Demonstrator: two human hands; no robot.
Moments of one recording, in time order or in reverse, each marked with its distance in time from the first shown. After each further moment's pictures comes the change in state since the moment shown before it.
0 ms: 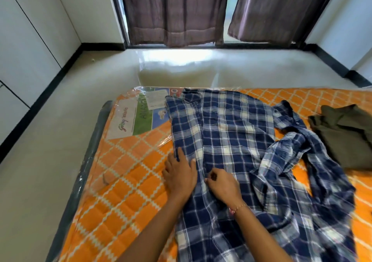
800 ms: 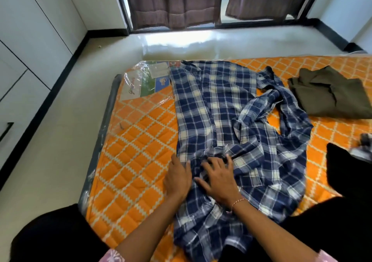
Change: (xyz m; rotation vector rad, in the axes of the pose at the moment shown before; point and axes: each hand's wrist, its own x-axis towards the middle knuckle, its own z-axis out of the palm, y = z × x) left_hand -0.191 -0.046 0.016 -0.060 0.013 -0.073; right_hand -0.162 0.086 0.055 -0.370 0.334 -0.485
